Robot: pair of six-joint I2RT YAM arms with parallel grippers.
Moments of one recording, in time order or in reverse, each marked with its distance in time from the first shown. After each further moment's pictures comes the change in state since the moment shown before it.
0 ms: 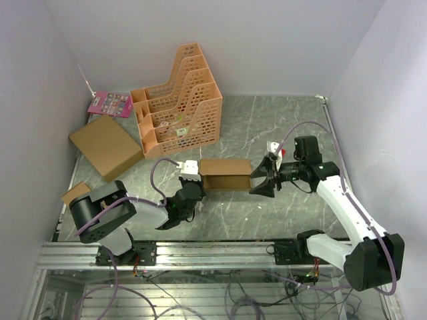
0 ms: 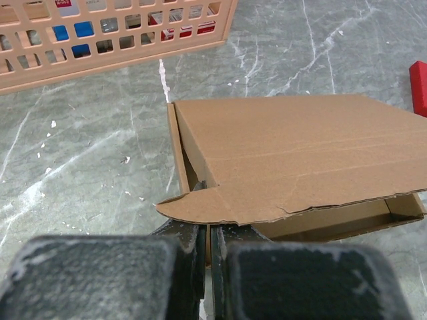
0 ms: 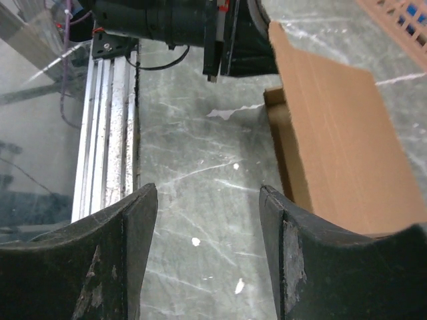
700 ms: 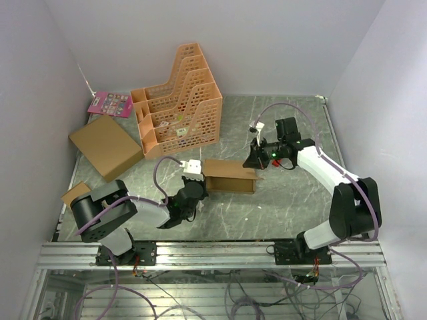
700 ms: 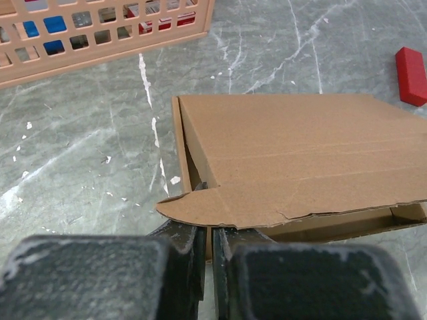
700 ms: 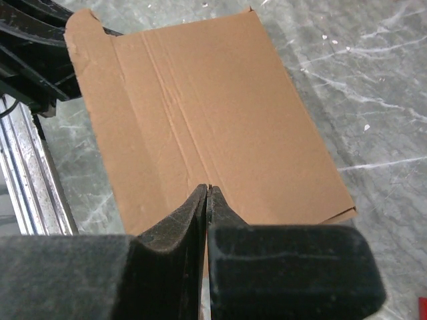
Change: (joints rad) left arm -0.001 0.010 0.021 -0.023 0.045 -0.002; right arm 0.049 0.406 0.217 0.194 0.348 0.328
